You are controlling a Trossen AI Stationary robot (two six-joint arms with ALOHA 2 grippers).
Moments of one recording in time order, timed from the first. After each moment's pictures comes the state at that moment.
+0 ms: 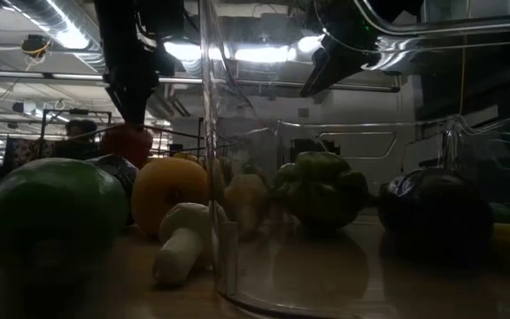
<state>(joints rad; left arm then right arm) 0.32 1.33 1.07 -1.09 -0.42 -0.25 -0.20 1.43 1.20 -0.57 -0.03 -0.37</state>
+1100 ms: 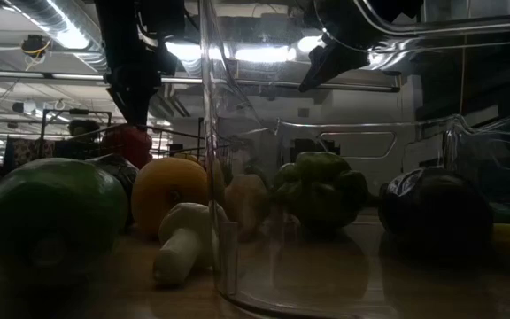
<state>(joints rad) 0.32 1.33 1.07 -1.07 -0.42 -0.26 -0.20 1.43 1.20 -0.57 -0.18 -0.37</state>
